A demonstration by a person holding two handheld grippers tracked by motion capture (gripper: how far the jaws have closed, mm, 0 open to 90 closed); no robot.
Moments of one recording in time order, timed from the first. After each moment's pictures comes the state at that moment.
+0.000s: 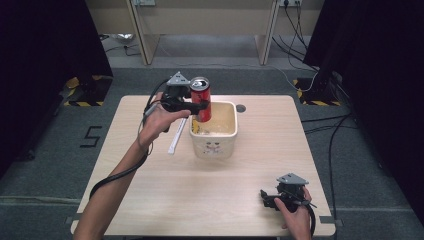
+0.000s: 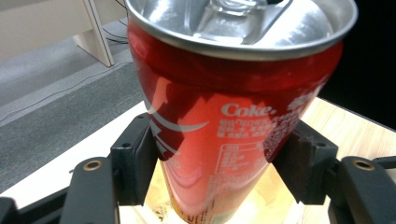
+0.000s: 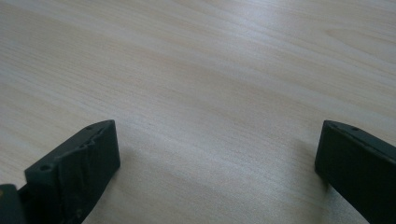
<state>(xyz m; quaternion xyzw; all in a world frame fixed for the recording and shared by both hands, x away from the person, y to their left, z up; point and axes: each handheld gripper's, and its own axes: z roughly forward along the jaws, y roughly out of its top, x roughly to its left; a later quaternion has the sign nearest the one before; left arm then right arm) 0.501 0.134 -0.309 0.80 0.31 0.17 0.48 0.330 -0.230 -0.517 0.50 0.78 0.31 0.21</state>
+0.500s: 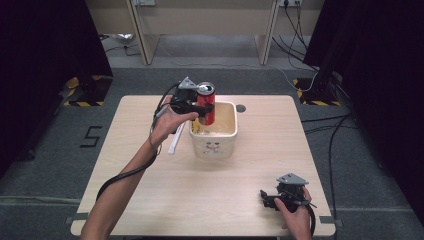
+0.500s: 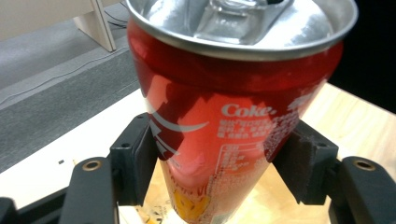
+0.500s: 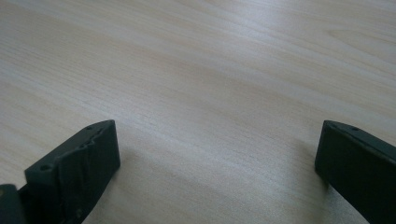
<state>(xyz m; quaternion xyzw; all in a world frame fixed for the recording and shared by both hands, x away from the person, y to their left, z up) 0.523 0.121 -0.341 0.81 0.33 0.17 0.45 0.330 -0.230 -0.517 0.50 0.78 0.31 0.21</state>
